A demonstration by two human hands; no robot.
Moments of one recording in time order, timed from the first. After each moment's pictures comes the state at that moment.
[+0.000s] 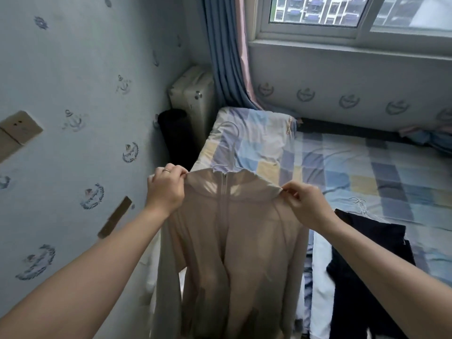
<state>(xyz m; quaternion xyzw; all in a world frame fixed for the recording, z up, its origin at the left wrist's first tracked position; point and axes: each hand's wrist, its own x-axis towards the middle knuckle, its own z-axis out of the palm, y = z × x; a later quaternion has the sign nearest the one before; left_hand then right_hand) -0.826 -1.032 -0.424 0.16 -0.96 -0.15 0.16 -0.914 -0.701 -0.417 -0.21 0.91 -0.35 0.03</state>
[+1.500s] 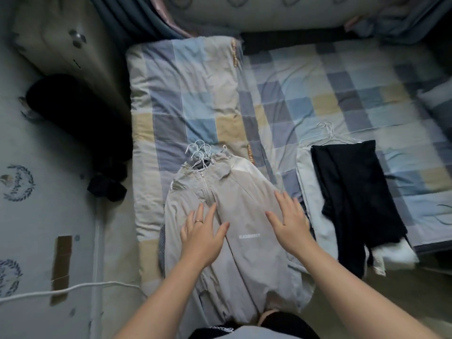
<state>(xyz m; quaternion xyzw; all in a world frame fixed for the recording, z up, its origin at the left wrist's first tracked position) -0.957 -1.028 -0.617 0.05 -0.92 -0.26 -0.28 -0.956 -0.797 -0.585 0.15 0.92 -0.29 0.20</state>
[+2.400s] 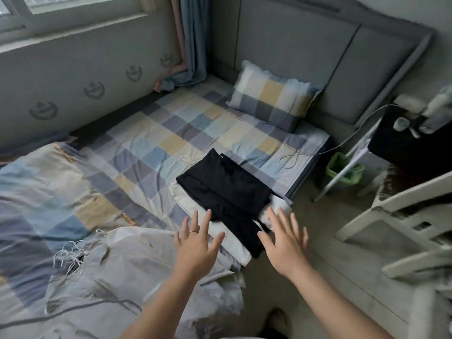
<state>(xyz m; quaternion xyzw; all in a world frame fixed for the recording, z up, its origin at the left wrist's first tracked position) -0.857 -0.723 -0.523 -0.34 -0.89 -0.20 -0.21 -0.690 -0.566 -0.490 0.43 0.87 -0.23 0.01</state>
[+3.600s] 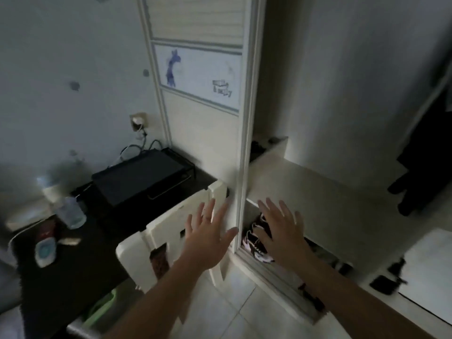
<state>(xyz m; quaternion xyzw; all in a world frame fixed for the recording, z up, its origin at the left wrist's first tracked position) -0.288 -0.052 -0.393 -0.93 -0.30 -0.10 -0.17 -0.131 -0.202 -0.391 0.87 0.47 0.00 -0.17</state>
